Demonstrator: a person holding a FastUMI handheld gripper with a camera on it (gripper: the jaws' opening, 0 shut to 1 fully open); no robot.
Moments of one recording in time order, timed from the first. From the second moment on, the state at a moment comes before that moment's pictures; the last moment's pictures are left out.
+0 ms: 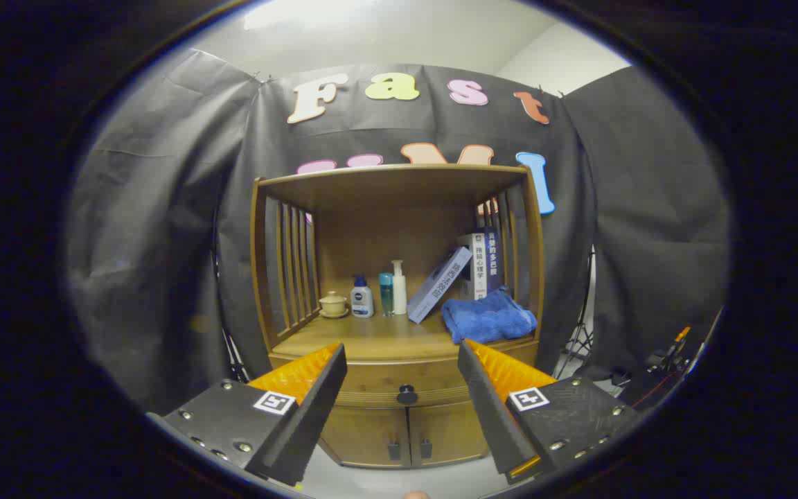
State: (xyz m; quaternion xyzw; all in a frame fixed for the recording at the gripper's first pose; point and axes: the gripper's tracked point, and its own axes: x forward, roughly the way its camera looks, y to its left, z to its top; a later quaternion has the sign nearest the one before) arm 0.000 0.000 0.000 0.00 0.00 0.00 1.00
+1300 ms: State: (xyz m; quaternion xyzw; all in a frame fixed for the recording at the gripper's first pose) arm 0.019 -0.024 -0.018 -0.01 0.00 -0.02 1.00
